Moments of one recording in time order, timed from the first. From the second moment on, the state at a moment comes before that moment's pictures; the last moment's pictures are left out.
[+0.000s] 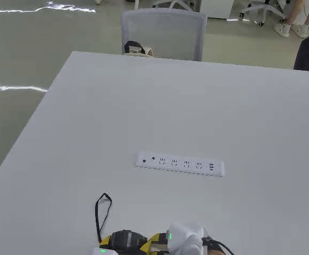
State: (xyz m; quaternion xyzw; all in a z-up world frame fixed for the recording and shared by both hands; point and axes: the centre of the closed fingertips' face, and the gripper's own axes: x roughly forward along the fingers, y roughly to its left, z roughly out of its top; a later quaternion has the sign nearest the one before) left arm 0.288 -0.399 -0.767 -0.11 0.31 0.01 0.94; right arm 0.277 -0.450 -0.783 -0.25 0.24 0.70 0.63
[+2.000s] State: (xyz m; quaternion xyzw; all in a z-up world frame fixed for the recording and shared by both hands) left arm 0.218 -0.400 -0.679 0.05 0.31 -0.24 0.92; right arm 0.240 -0.586 -0.690 -0.16 0.27 0.49 0.81
